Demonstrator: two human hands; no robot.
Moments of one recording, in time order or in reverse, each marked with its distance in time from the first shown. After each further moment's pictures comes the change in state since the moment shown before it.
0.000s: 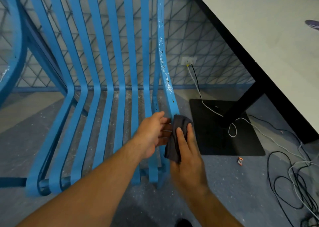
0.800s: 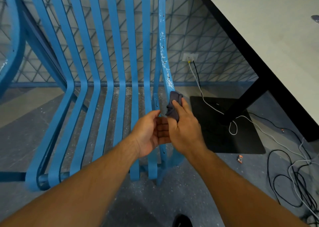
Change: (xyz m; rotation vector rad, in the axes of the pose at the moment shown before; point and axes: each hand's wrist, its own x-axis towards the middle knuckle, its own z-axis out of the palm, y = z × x) left_hand 0.003 -0.007 -0.014 -0.156 -0.149 -0.022; right_hand 0.080 -0.023 -0.018 0.080 -0.187 0.210
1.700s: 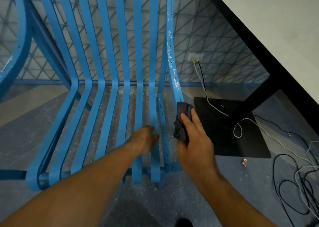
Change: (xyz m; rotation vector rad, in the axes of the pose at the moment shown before) left_hand 0.047 -0.030 -0.054 1.410 0.193 0.014; right_hand -0.039 0.018 0.007 -0.102 0.038 -0.045
